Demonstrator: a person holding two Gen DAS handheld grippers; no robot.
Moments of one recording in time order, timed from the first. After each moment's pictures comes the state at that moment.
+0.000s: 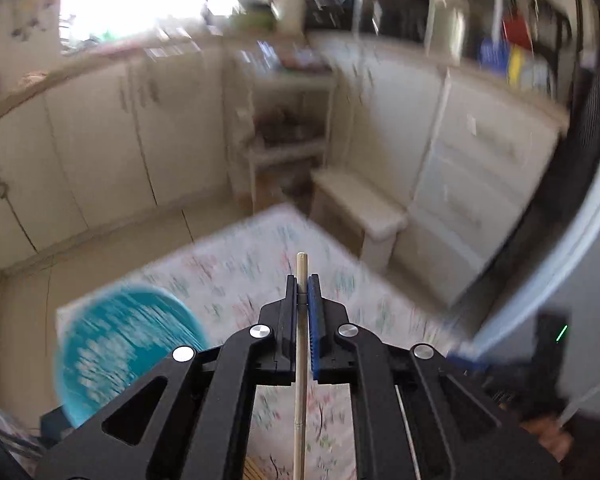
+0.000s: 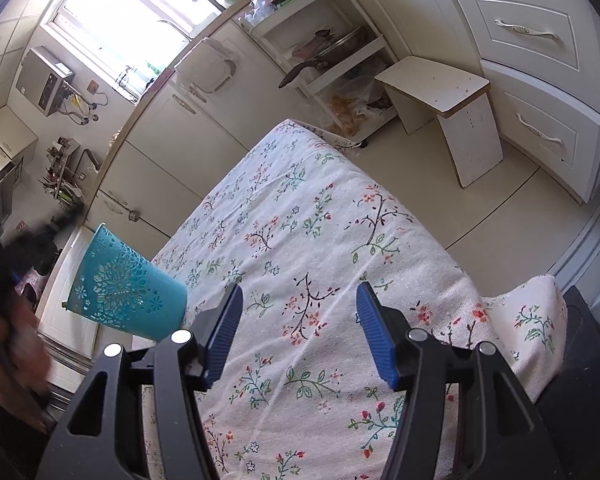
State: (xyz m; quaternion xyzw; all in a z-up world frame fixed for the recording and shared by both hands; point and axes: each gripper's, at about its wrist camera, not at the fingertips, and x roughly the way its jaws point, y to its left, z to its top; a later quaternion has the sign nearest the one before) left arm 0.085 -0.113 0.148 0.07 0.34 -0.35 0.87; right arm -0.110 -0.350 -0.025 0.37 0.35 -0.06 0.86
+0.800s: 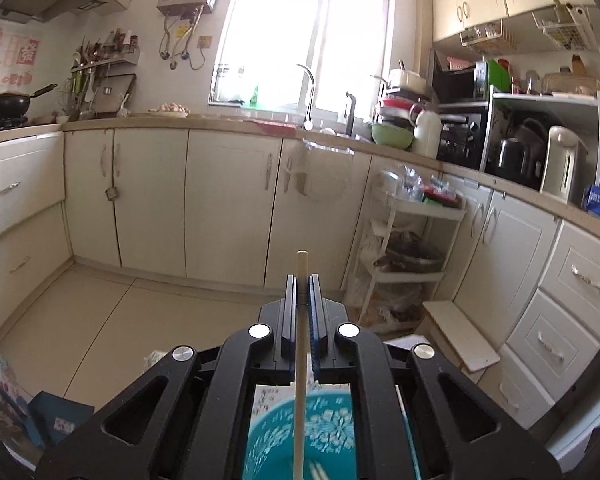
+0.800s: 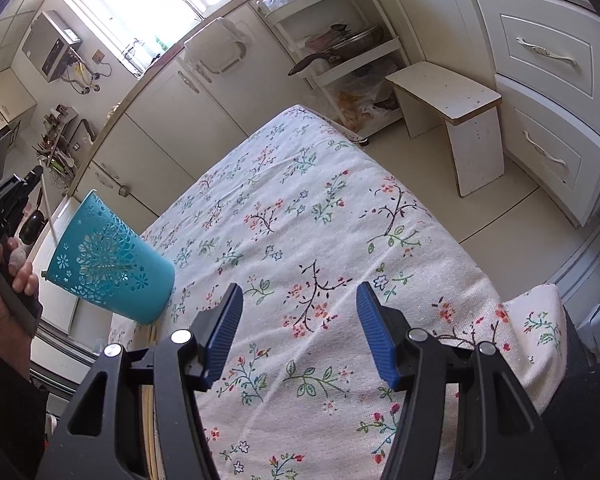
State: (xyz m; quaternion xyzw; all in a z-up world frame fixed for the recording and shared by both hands) left arm 0.141 0.002 0.146 -0.04 0.19 -0.16 0.97; right arm -0.100 -0.331 -0.029 0.32 0.37 -0.05 0.87
